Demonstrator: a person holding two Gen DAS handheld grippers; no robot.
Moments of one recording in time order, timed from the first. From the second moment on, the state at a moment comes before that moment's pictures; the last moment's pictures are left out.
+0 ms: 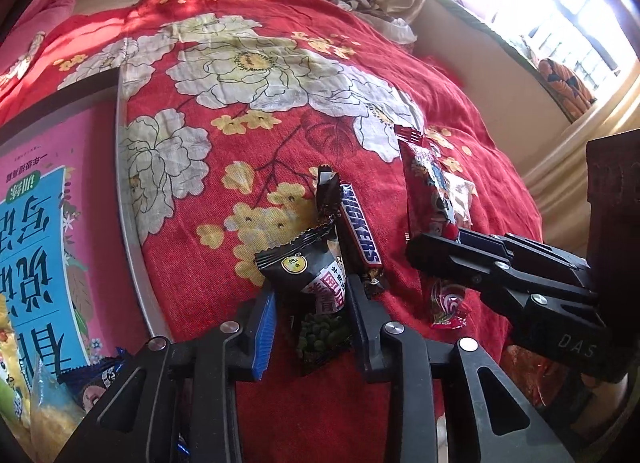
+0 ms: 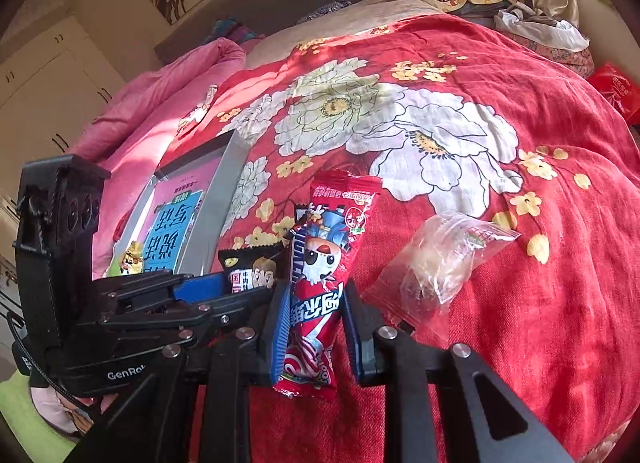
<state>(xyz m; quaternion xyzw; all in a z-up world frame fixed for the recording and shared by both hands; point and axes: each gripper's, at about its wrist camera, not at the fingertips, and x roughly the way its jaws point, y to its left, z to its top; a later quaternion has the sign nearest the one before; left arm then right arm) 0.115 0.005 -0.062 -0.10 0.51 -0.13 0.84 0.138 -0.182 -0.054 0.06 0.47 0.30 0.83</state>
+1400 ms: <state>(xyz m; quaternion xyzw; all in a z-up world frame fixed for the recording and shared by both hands) -0.010 0.190 -0.002 -0.21 0.44 0.03 0.87 0.066 -0.049 -0.027 -0.04 0.42 0.44 0.79</state>
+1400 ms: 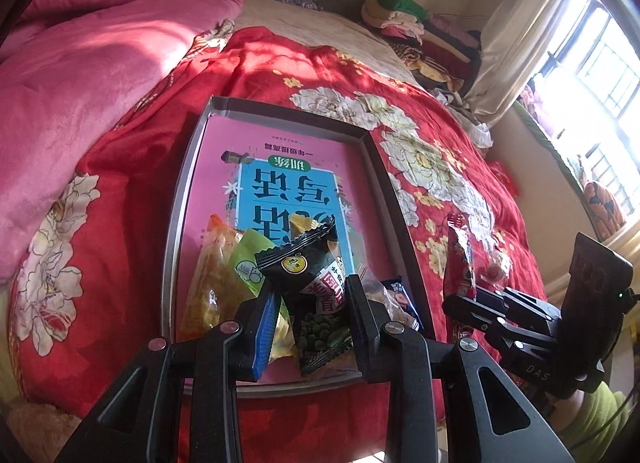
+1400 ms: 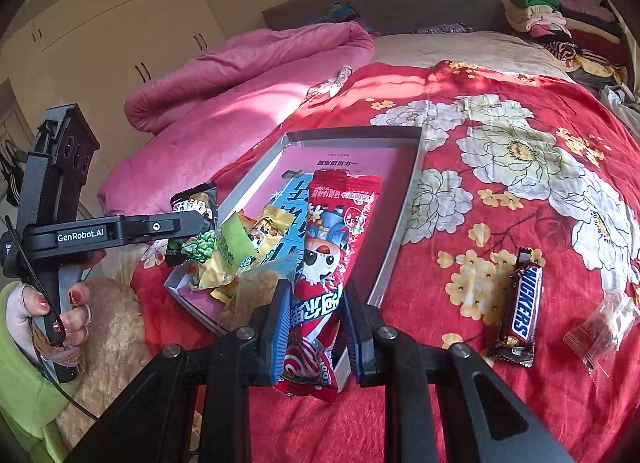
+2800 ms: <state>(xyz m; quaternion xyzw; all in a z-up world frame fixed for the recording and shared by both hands) 0.002 0.172 -0.028 -0.19 0.48 0.00 0.86 0.075 -0.039 -0.033 -0.04 0.43 0.42 0.80</state>
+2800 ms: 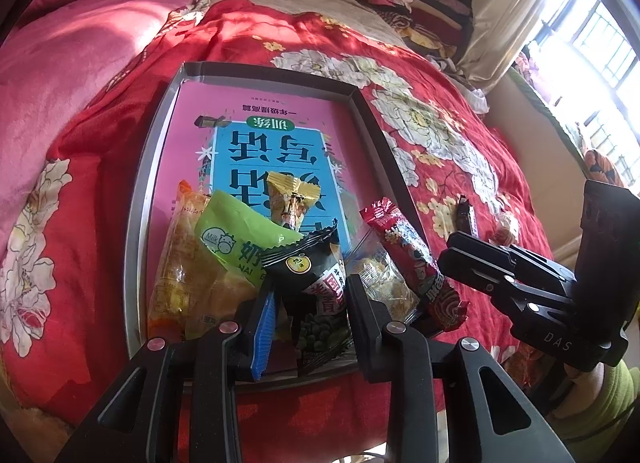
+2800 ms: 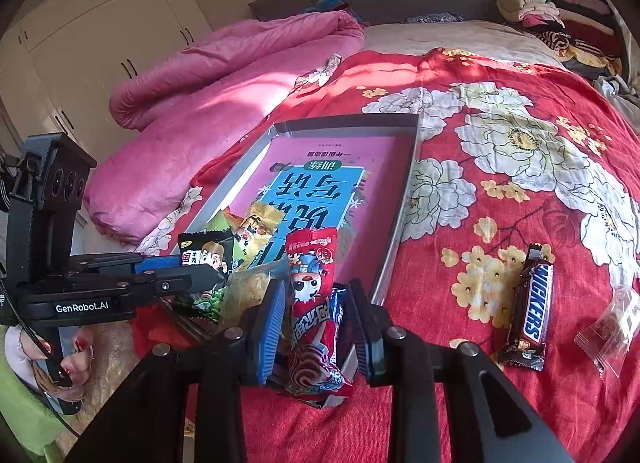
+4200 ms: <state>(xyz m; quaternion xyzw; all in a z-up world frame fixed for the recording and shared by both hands) -0.003 0.147 0.018 -0.18 0.40 -0.02 0.90 0.083 -0.107 0.010 0.01 0.36 0.36 0.86</state>
